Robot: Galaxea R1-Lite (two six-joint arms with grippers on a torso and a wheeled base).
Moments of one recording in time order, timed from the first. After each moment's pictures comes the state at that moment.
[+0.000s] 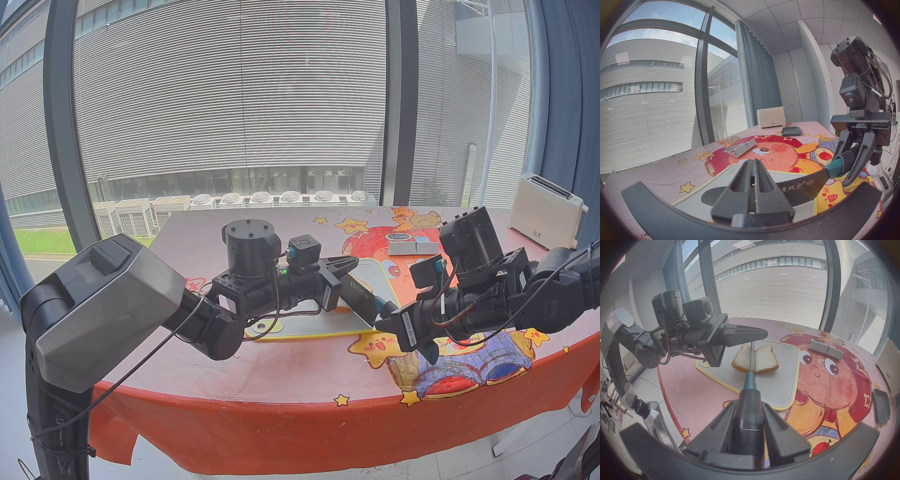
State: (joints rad) left arm -0.56 2.32 -1.27 -0.94 -0.43 0.16; right arm 0.61 1.79 -1.03 -0.02 0.02 0.10
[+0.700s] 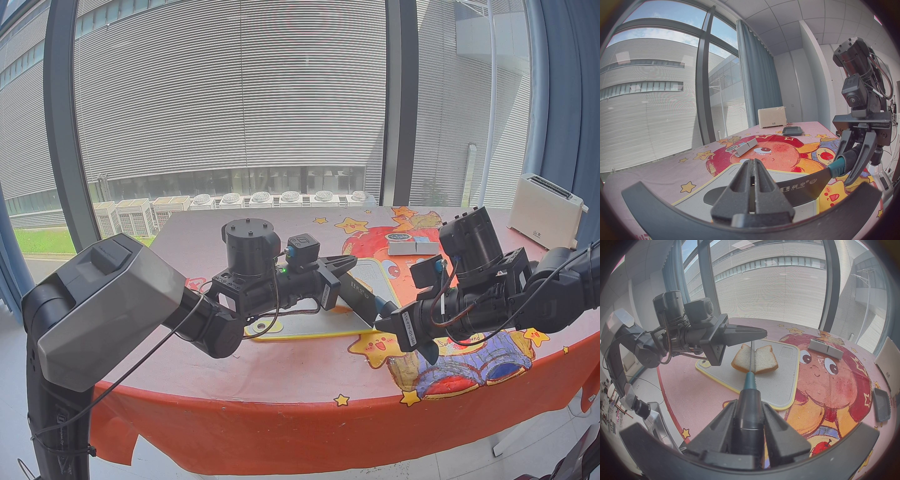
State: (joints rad) left arm -0.55 2.33 -1.29 -0.93 -0.43 0.15; right arm 0.61 1.79 -1.03 -0.01 0.02 0.10
